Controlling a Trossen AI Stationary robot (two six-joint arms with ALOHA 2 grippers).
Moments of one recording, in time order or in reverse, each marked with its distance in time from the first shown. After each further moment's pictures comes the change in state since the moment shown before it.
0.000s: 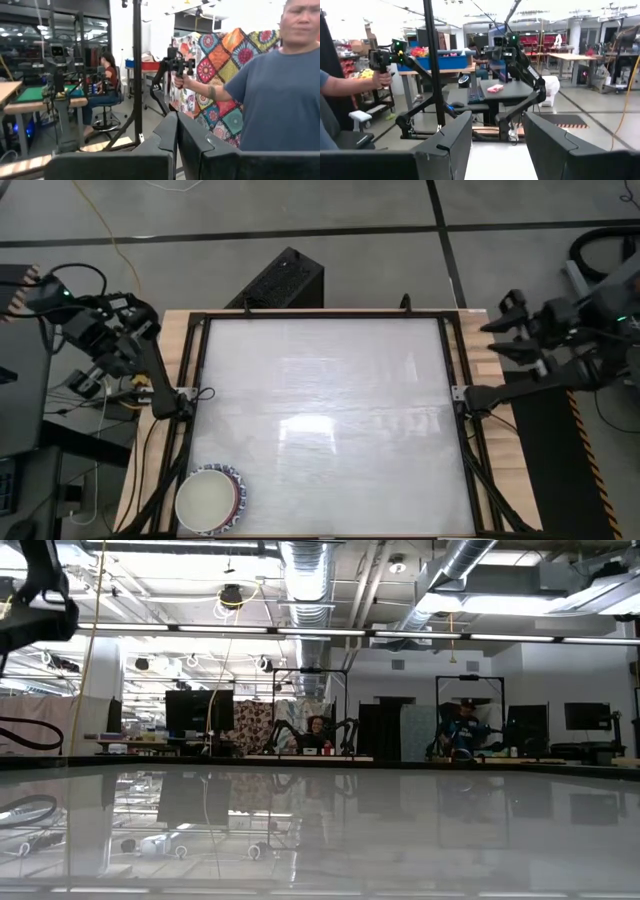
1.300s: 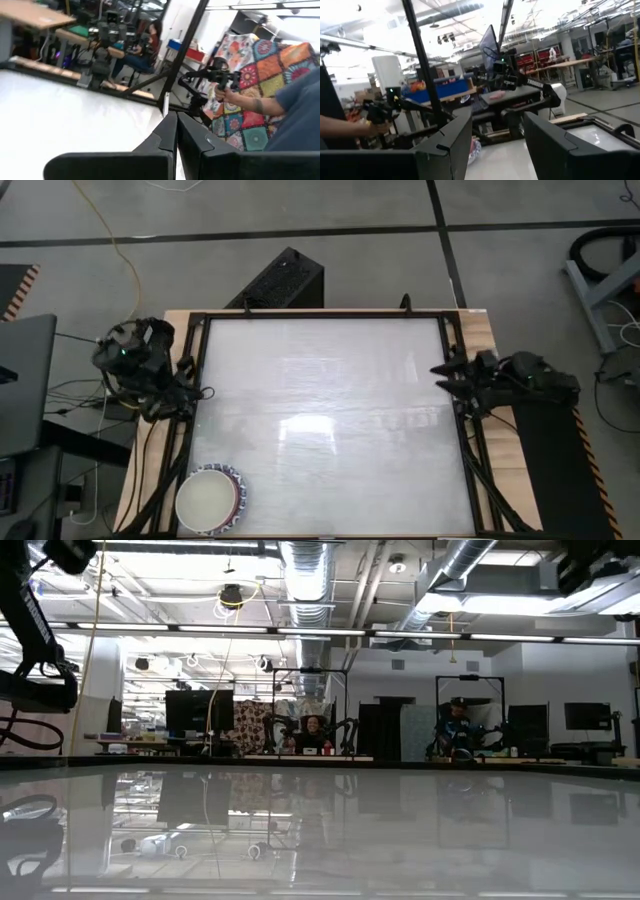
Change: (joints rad) left arm 0.016 -0.535 -0.786 0.184 -0.252 -0.367; right arm 0.000 -0.651 -1.112 0.655 0.082 0.241
